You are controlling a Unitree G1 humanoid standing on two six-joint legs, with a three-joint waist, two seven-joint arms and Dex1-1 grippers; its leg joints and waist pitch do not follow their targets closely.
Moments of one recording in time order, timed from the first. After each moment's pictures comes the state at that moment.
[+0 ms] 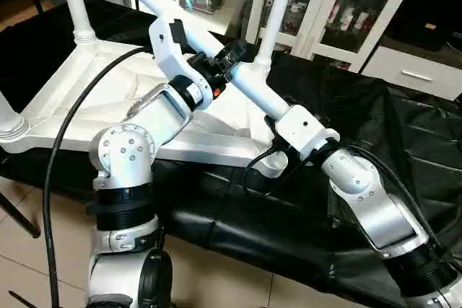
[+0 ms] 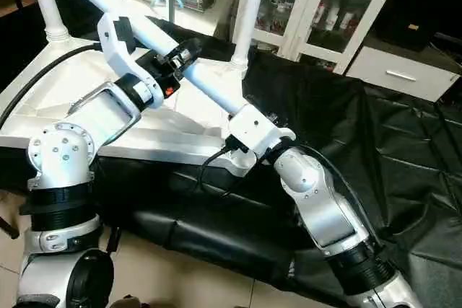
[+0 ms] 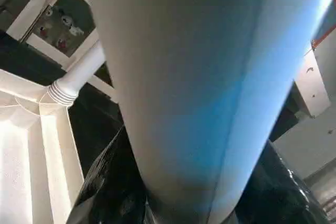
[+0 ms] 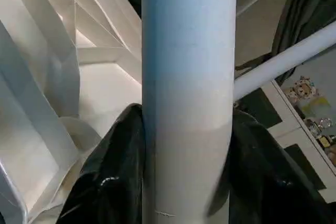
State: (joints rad) left arm -0.72 -0.03 0.26 -0.05 -0.79 0.87 -0.01; right arm -0.39 -0.41 0.36 -0.06 -0.19 0.23 0.21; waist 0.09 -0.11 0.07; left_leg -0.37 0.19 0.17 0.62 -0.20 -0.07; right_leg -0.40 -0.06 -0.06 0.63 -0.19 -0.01
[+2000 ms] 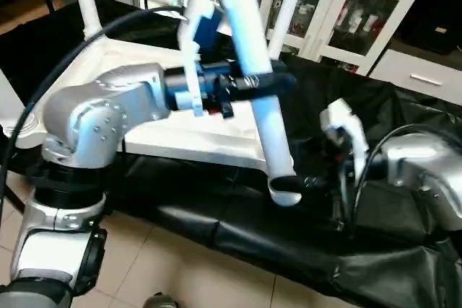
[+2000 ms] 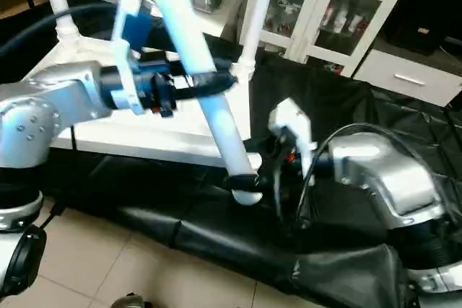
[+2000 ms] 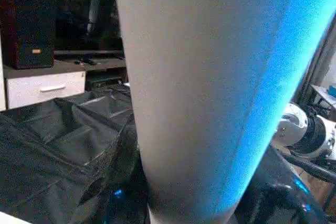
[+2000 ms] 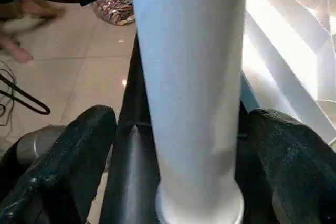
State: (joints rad) left arm -0.82 0.40 -0.06 -0.11 -0.79 0.92 -0.79; right arm -0.47 -0.69 0.21 -0.08 0.54 0.67 1.11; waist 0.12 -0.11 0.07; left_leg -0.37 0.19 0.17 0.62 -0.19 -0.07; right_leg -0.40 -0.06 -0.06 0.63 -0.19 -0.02
